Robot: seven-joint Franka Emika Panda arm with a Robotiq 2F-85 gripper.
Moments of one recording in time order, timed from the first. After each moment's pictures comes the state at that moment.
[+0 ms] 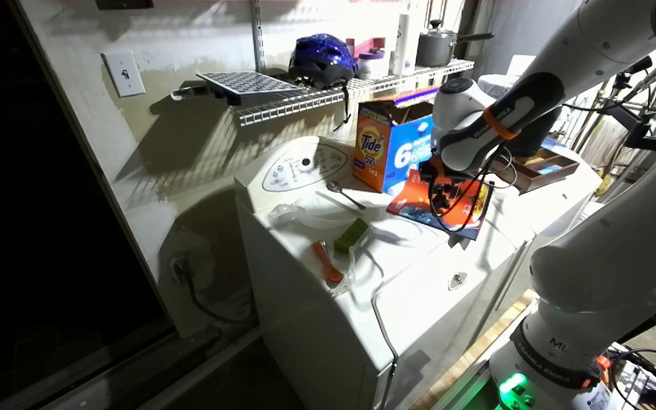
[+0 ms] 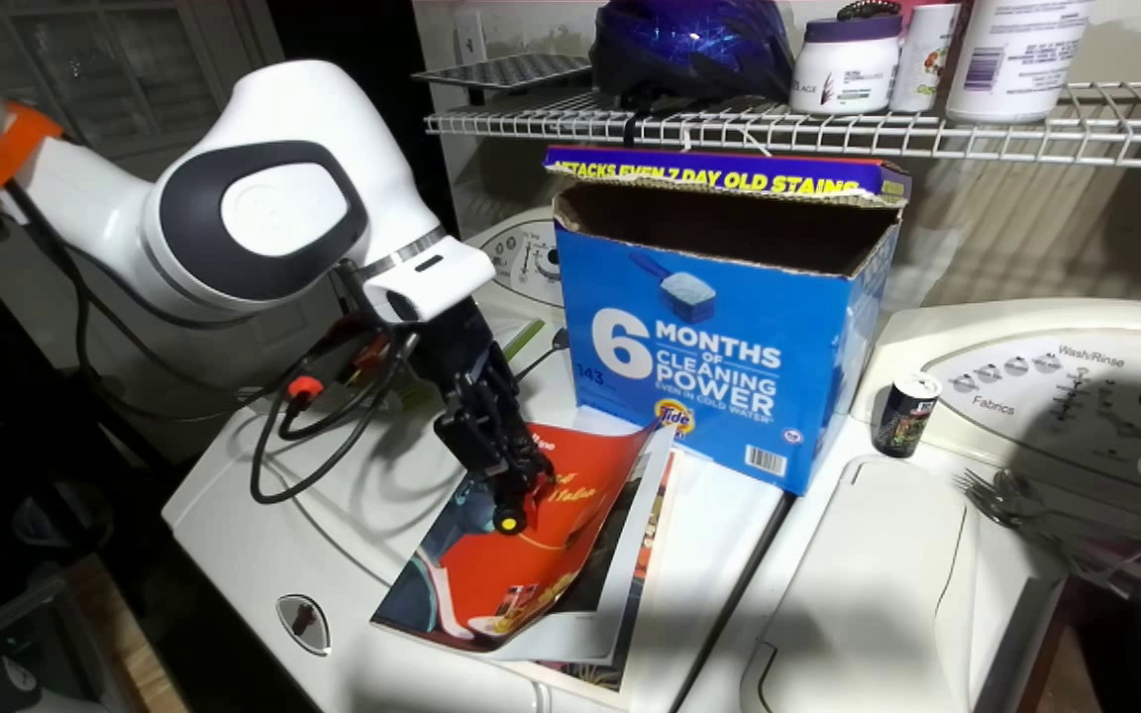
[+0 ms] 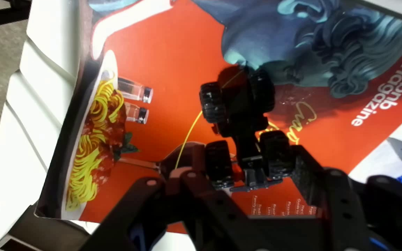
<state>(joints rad) -0.39 -0.17 -0.04 -2.59 -0.63 2.61 1.03</state>
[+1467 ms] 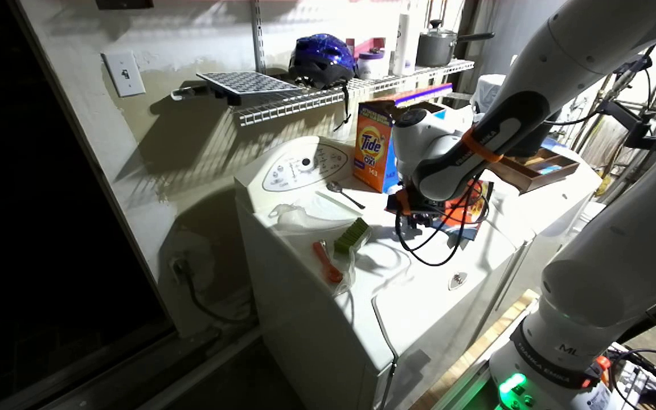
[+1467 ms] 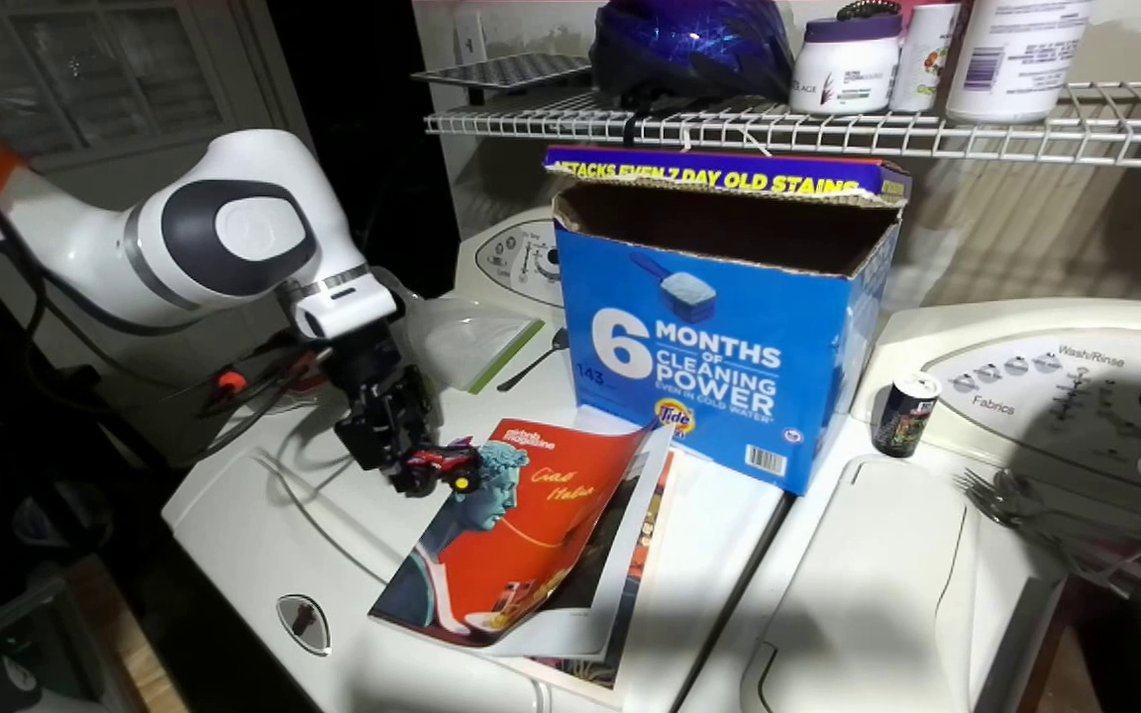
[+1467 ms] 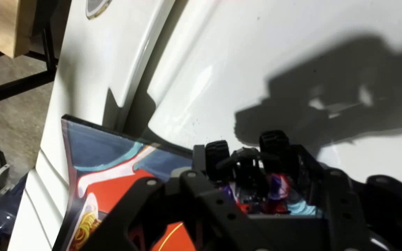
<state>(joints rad) -0.13 -0.16 0.00 -2.68 -0.60 2.46 1.34</state>
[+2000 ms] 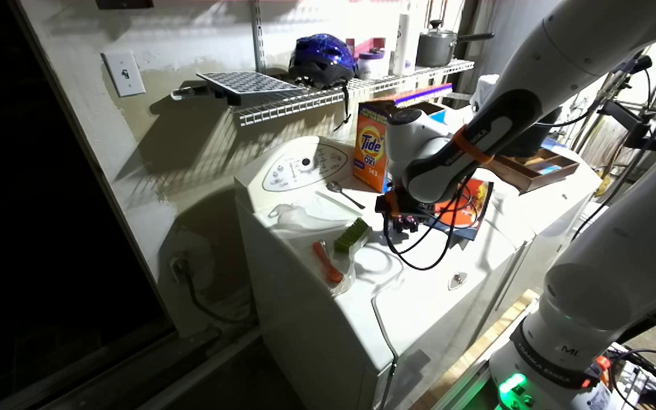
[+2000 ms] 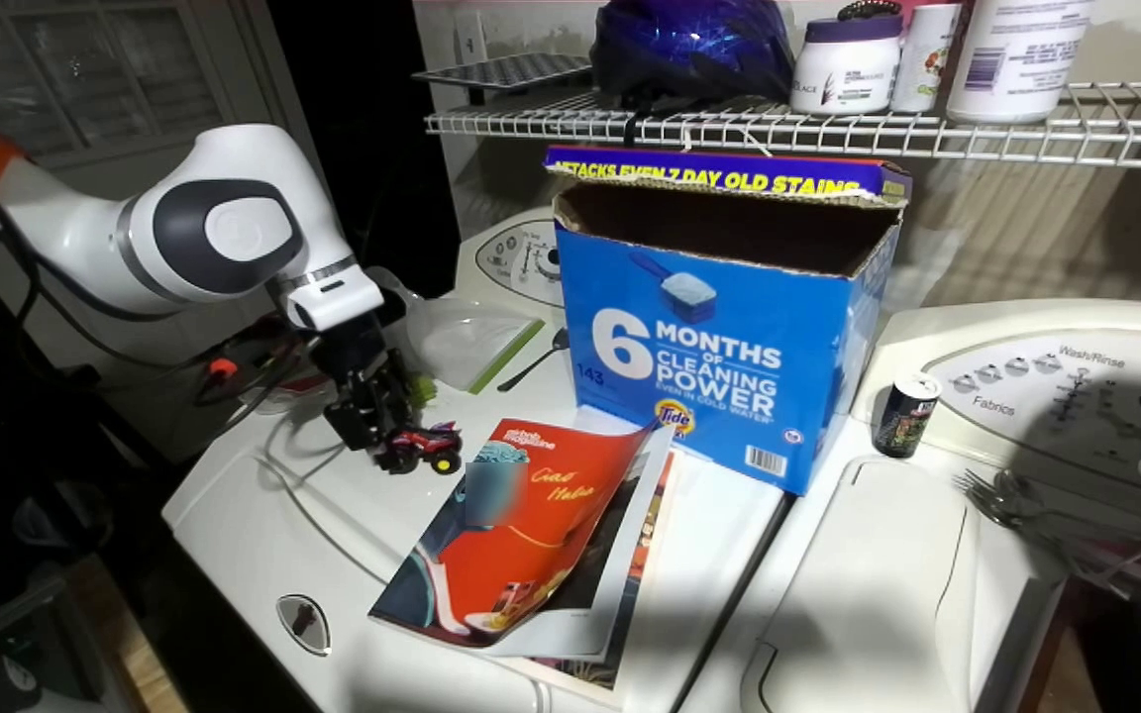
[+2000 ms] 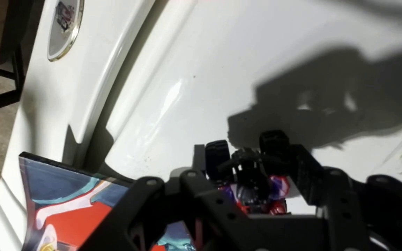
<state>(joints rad) -0.08 -0.16 0.03 -2.69 -0.47 2.51 1.29</state>
